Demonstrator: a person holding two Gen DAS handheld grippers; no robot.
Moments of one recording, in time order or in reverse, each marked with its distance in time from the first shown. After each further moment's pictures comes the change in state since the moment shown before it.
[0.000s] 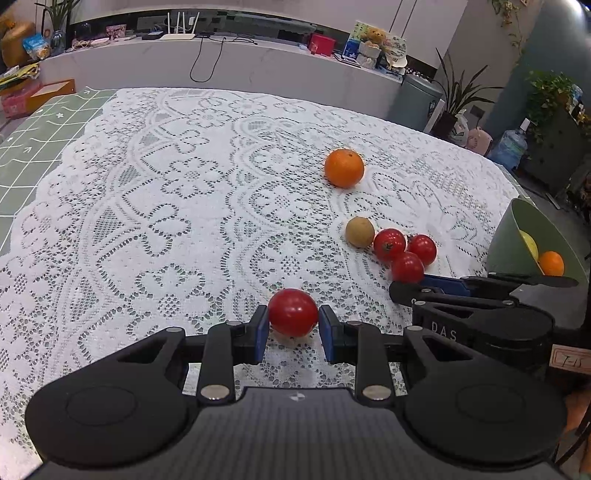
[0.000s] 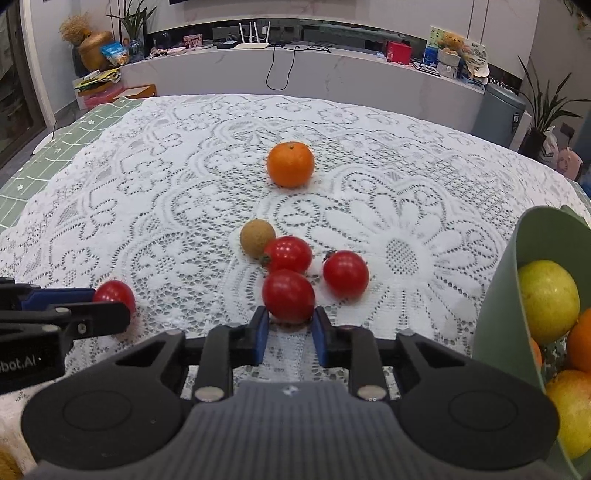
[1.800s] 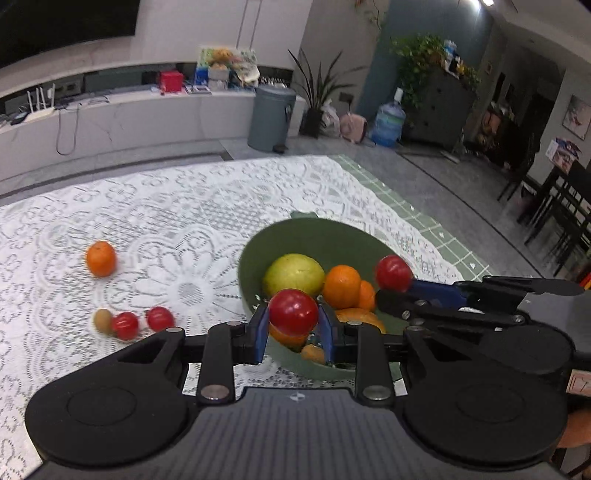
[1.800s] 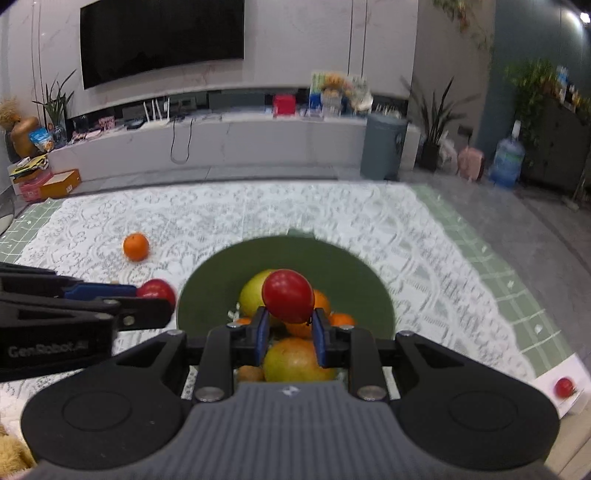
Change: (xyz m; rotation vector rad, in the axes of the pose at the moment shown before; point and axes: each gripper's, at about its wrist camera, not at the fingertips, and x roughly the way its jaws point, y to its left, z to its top) left arm -0.028 -0.206 0.024 0.314 -0.049 -0.261; right arm -0.167 -0.154 -0.041 0.202 -0.175 -0.190
